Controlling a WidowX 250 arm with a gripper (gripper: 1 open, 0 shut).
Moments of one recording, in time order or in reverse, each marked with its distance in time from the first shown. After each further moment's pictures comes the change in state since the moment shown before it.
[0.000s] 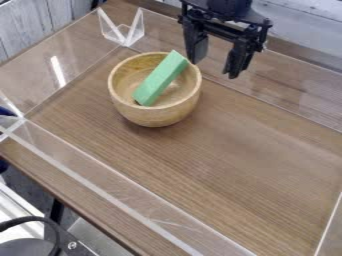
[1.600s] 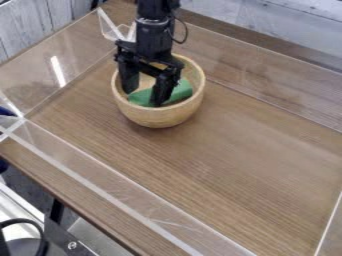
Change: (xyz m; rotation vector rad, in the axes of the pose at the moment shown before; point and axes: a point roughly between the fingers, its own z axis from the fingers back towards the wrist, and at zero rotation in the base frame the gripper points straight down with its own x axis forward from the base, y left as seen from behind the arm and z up) arm -0.005 0.091 -0.080 0.049 0.137 0.061
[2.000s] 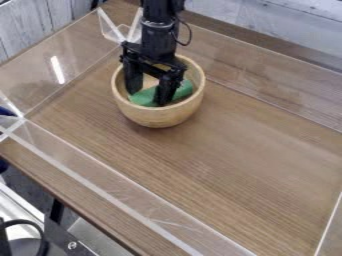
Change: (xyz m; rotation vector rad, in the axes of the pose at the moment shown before) arm 0.013 0.002 -0.008 0.002 -0.015 -0.031
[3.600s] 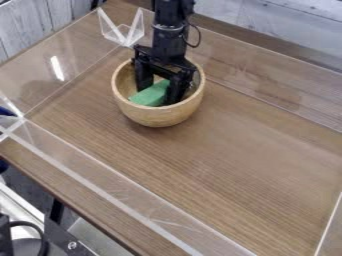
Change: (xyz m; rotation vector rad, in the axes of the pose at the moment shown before) arm 0.022 -0.004 -0.011 -0.020 -0.004 -0.026
